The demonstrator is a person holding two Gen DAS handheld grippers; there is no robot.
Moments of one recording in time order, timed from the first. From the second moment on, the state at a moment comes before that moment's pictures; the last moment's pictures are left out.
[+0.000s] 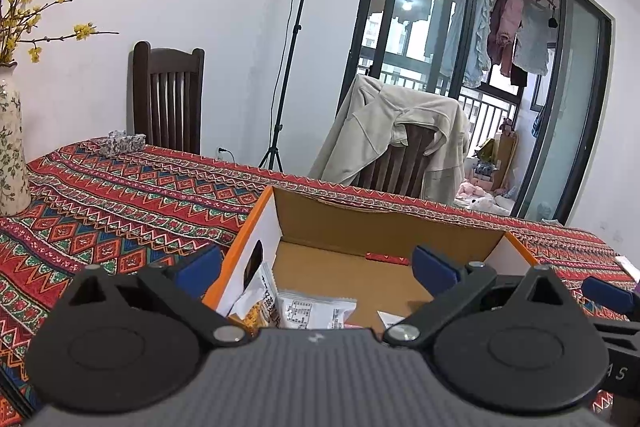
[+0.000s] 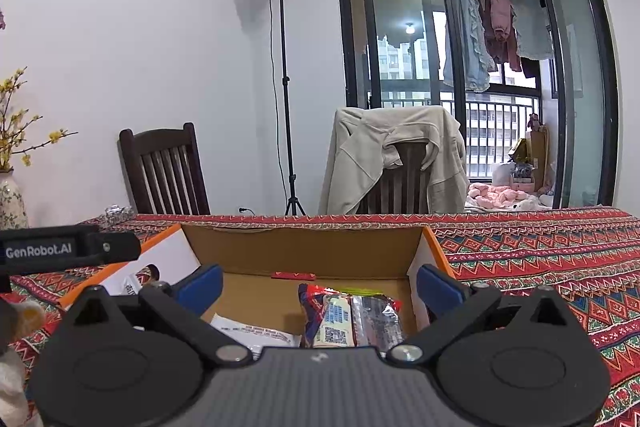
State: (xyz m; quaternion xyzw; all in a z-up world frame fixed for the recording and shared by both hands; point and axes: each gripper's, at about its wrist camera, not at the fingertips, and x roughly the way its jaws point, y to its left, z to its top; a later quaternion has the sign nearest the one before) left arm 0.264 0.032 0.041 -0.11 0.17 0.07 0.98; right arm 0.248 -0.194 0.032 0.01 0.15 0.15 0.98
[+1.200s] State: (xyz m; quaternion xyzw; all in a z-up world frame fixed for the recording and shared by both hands) left arm 0.148 0.071 0.046 -0.11 0.22 0.10 0.96; right arm 0.148 -0.214 0.043 0.00 0.24 0.14 0.96
